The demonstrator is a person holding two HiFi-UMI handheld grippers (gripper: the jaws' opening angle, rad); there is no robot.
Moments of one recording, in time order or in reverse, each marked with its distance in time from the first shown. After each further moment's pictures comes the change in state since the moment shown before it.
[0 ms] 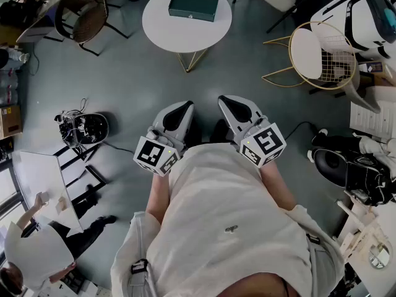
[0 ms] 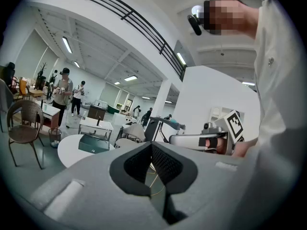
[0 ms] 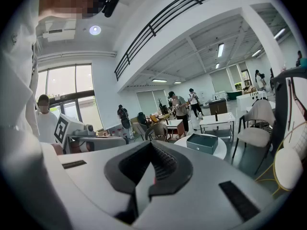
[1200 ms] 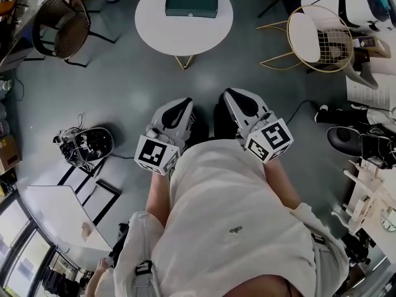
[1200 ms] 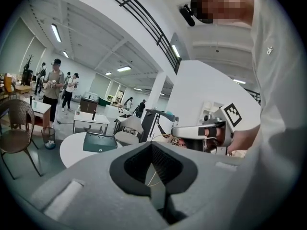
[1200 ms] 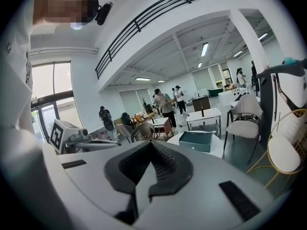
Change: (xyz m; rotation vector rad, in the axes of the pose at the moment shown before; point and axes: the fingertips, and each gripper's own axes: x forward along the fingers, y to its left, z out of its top) left arm -0.007 0.134 0.008 0.037 0.117 -0.121; right arm 0.116 -0.005 0.007 0.103 0.008 -0.192
